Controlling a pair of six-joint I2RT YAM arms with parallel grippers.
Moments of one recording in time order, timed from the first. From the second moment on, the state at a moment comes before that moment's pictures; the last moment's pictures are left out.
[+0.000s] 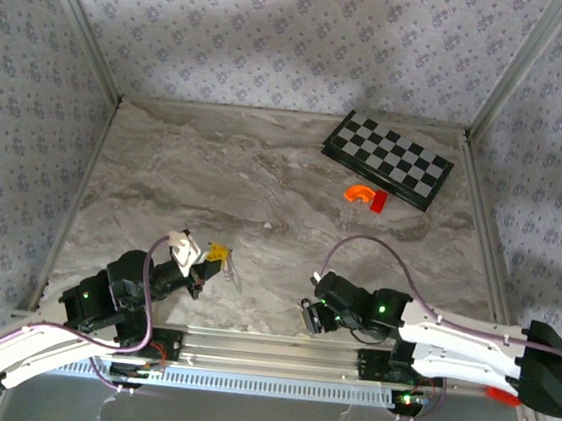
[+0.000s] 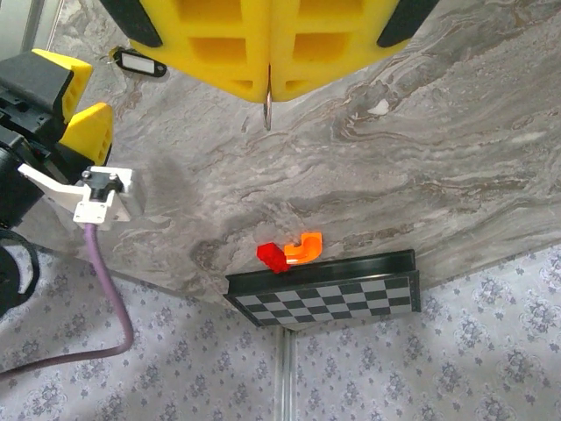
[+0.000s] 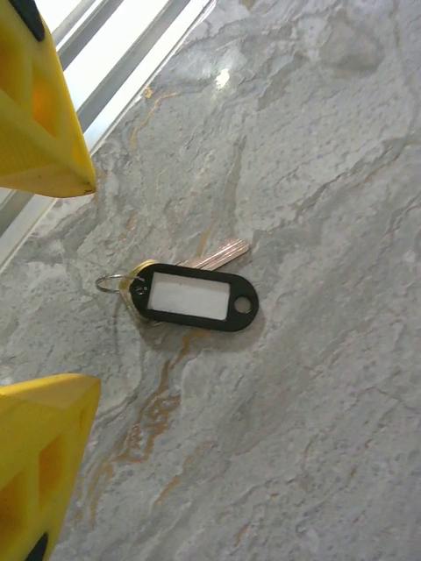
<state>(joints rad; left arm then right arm) -1.08 0.31 0.45 -0.32 -0.16 -0.10 1.18 0.93 0.46 -0.57 0.07 0.63</state>
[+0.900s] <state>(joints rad) -1.08 0.29 0.45 -0.32 -0.15 -0.10 1.24 0.93 0.31 -0.34 0.14 0.70</state>
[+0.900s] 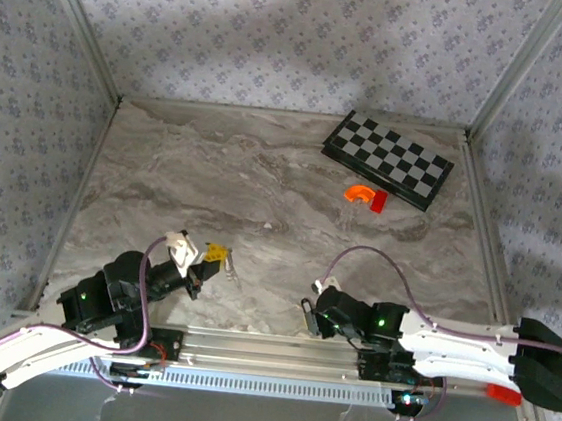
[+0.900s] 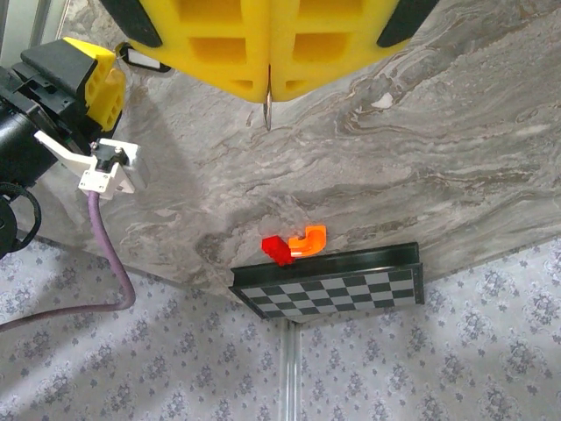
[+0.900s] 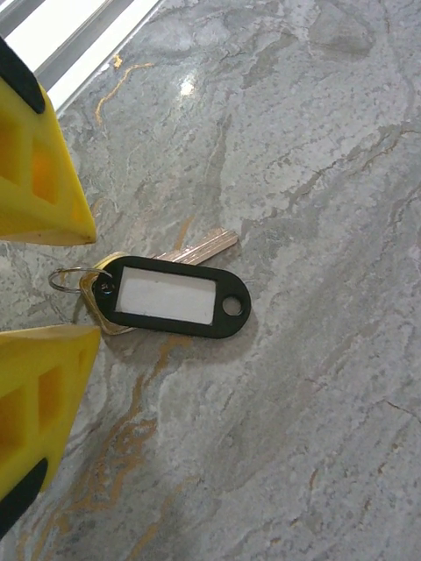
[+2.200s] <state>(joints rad) -1.08 0.22 0.42 -0.30 -0.15 -0.09 0.89 1.39 0.96 -0.66 -0.04 0.37</state>
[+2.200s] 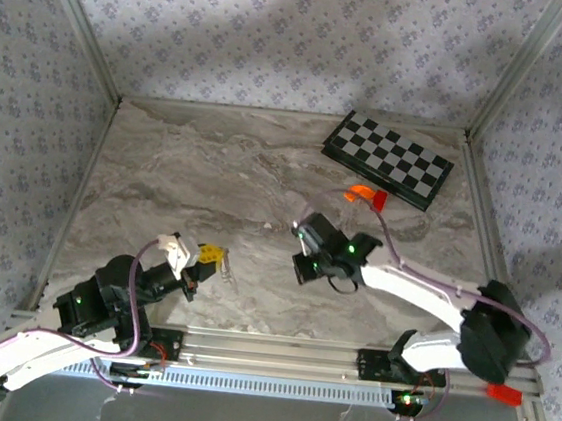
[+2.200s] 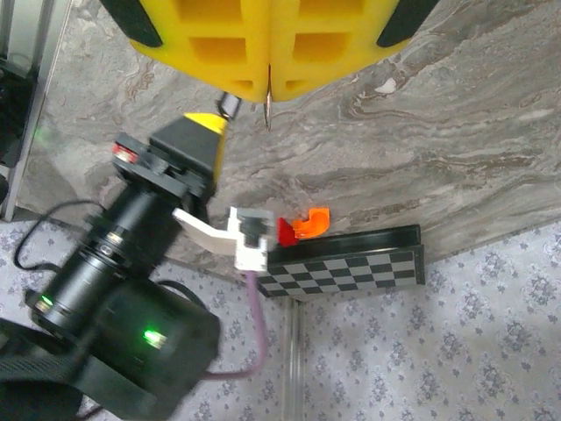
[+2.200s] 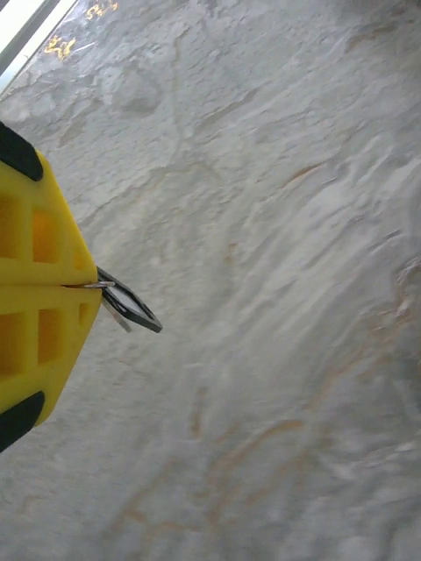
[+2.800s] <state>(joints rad) -1.08 0.18 0.40 -0.30 -0.20 -0.08 0.78 1.78 1.28 -0.86 -0.13 0.16</state>
